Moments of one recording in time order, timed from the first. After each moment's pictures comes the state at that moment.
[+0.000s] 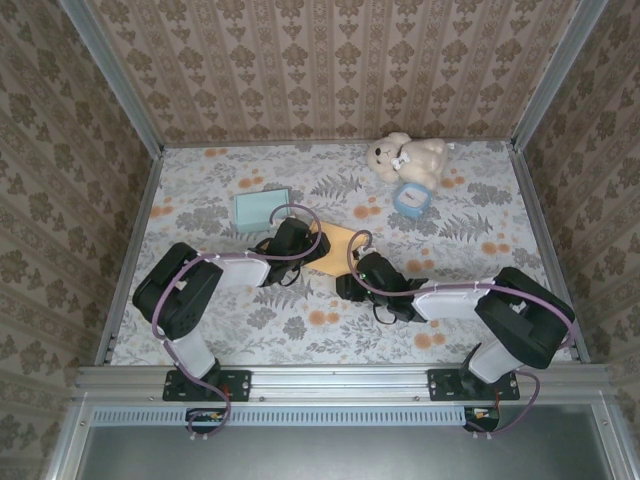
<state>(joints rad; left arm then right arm) -0.70 1.73 0.77 0.19 -0.07 -0.89 0.80 1.53 0.55 0.24 0.07 0.64</state>
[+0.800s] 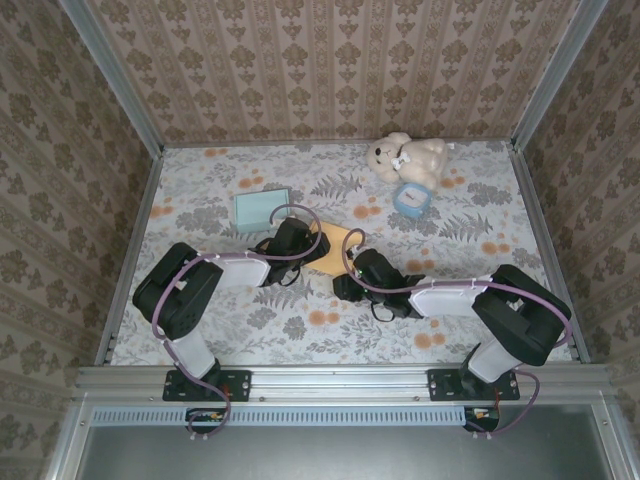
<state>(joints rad) -0.70 1.73 0.77 0.18 -0.07 -0.89 0.80 1.55 0.61 0.19 0.00 0.58</state>
